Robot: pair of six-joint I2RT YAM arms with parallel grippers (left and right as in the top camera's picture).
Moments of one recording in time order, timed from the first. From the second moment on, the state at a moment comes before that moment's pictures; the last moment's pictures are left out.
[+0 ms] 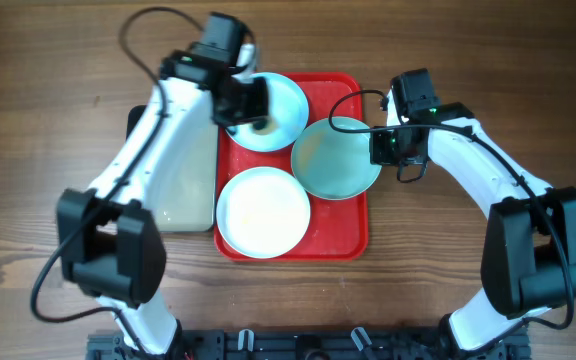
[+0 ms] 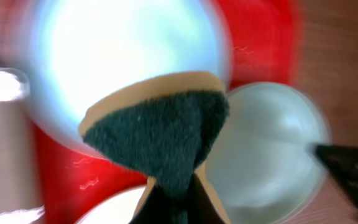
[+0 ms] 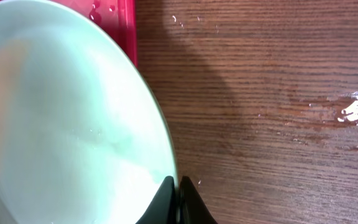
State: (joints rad) left arm -0.29 1.88 1.63 -0.96 0.23 -0.37; right arm 0.22 1.80 1.17 -0.68 -0.12 0.24
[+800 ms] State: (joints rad) left arm 0.05 1.87 1.32 -0.98 -0.09 -0.17; right arm 0.21 1.80 1.19 -0.75 -0.10 0.22
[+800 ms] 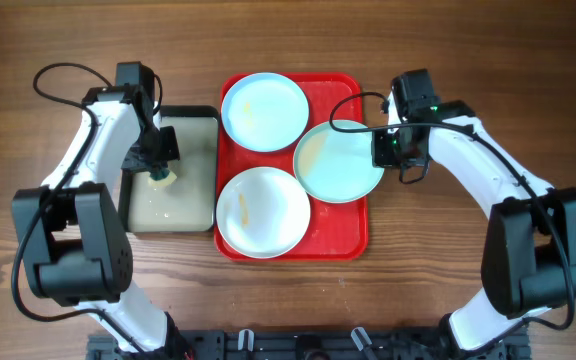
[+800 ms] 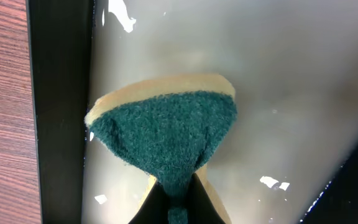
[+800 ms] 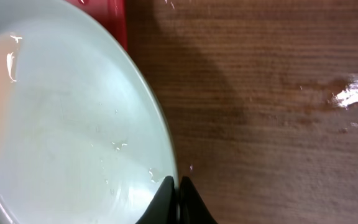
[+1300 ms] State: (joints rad) left arm 0.05 1.70 1.32 -0.95 -0.02 -0.29; right arm 0.21 1.72 1.35 -0.92 -0.08 0.21
